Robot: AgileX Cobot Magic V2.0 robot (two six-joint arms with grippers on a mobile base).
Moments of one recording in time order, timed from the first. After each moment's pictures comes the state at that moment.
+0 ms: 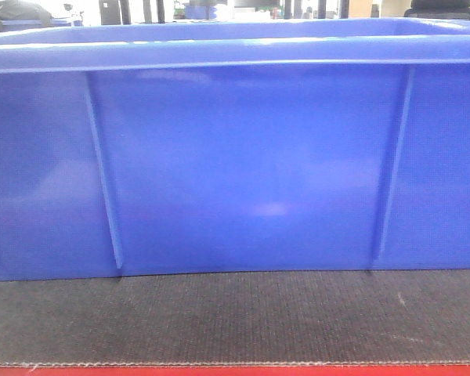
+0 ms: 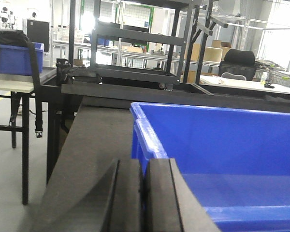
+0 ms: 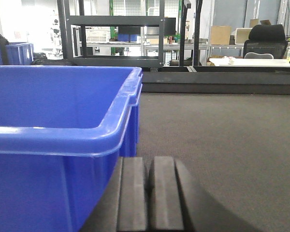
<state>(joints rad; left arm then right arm) -0.11 0.08 -0.25 0.19 0.16 -0.26 0.11 0.01 0.00 0.12 0.01 -0.08</state>
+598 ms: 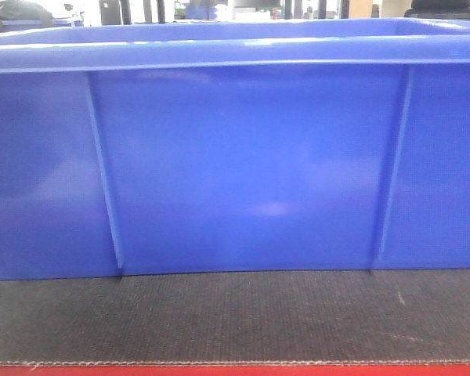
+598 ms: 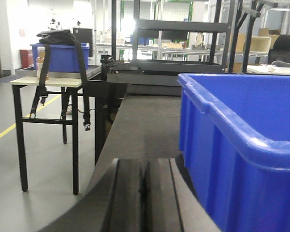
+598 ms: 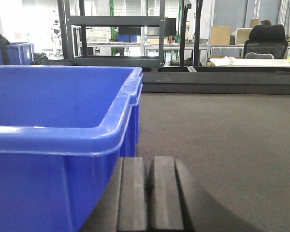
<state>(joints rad) 0.04 0.00 0.00 -0.02 0.00 0.01 0.11 0.01 0.00 0.12 0.01 -0.08</state>
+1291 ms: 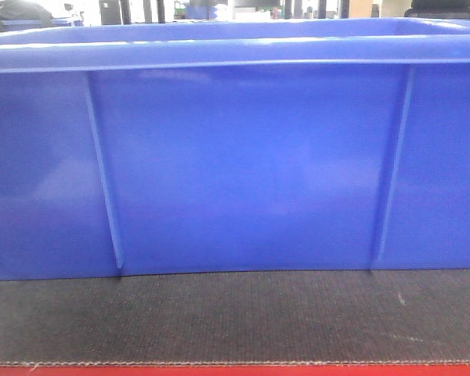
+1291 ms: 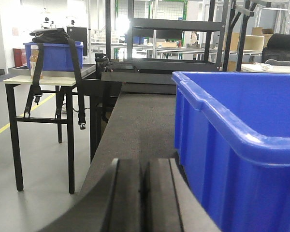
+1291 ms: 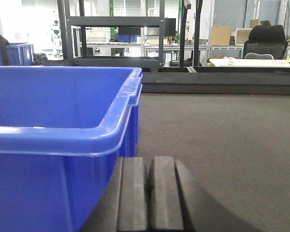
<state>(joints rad) 0.03 0.00 0.00 -0.02 0.00 0.01 0.11 0.00 0.00 0.12 0.01 -0.08</state>
